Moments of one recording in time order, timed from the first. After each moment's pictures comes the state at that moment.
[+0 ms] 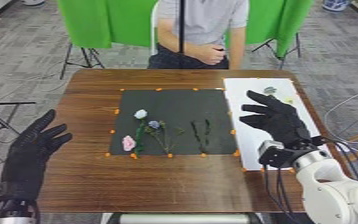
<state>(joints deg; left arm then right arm) 150.6 -51.4 -103.2 -136.1 47.8 24.9 25.2 -113.9 -69.5 95.8 -125.5 -59.5 0.0 16.3</state>
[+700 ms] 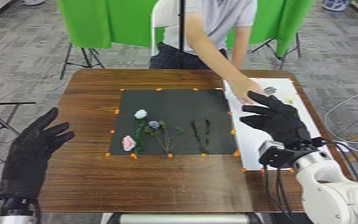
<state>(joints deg) 150.5 -50.7 -103.3 -136.8 47.6 24.8 25.1 -114.3 -69.7 95.8 -125.3 -58.5 0.6 15.8</state>
